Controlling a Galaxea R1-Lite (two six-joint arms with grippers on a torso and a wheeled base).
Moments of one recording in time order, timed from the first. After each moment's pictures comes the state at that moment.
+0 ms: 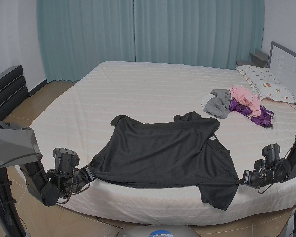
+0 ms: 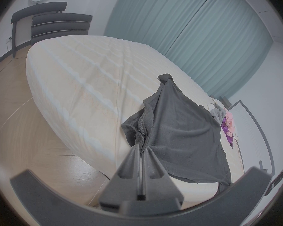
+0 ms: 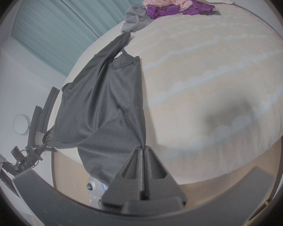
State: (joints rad) left arm -0.28 2.12 -0.41 -1.04 0.09 -0.74; right arm -0.06 2.09 -0.44 -0.65 0.29 0.33
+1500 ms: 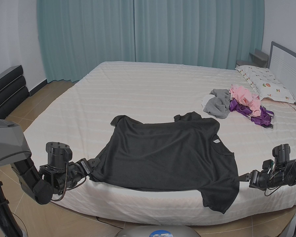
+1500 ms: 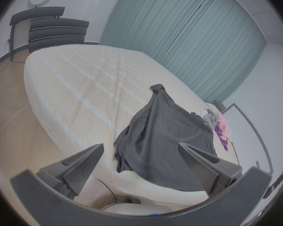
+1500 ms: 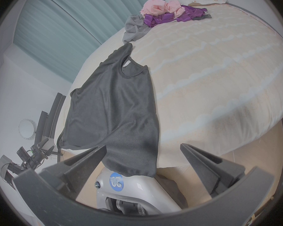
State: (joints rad) left arm -0.27 2.03 -0.40 -1.04 0.08 -0.71; right arm -0.11 1.94 -0.32 -0.66 0.35 0.35
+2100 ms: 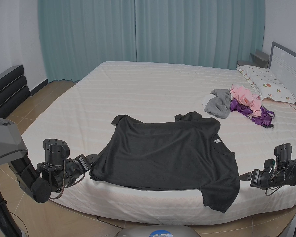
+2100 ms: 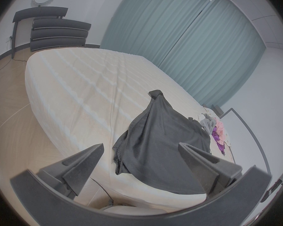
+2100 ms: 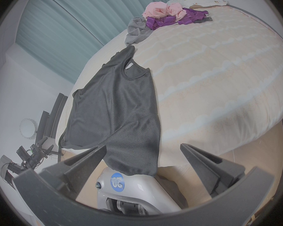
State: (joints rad) left arm -0.25 2.00 -0.41 -1.04 0.08 -0.72; right arm -0.11 1.91 -0.31 -0.66 0.36 0.35
